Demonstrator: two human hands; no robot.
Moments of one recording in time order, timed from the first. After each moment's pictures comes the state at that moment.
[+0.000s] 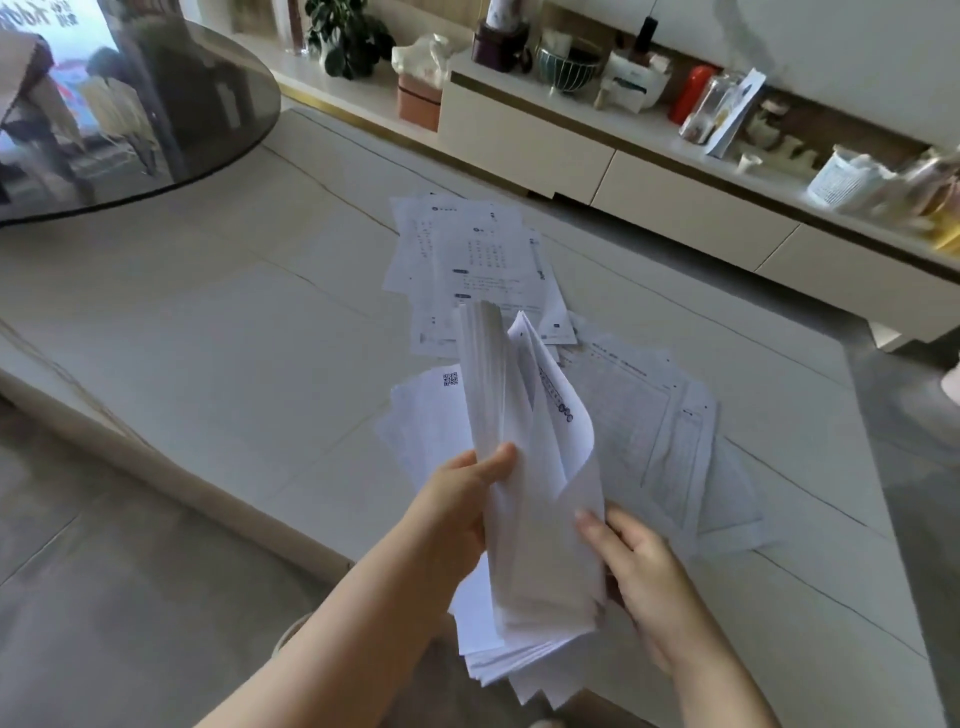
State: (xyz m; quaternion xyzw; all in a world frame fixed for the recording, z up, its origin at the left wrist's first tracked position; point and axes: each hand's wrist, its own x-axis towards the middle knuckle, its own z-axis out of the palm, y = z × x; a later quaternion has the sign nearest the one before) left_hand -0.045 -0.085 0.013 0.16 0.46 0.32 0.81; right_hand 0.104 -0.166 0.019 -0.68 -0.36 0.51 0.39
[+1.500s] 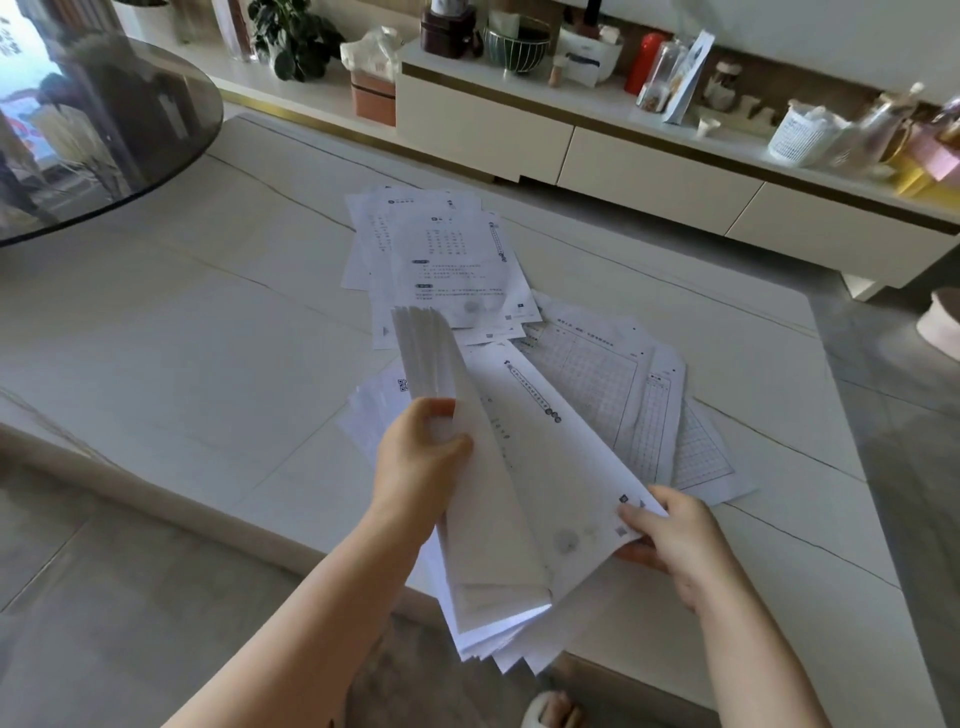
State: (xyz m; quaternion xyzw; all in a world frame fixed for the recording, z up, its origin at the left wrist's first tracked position) left_hand -0.042 -0.085 0.022 0.44 0.61 0.36 0.55; right_hand 0.179 -0.168 -0.011 -0.78 -0.25 0.42 0.38
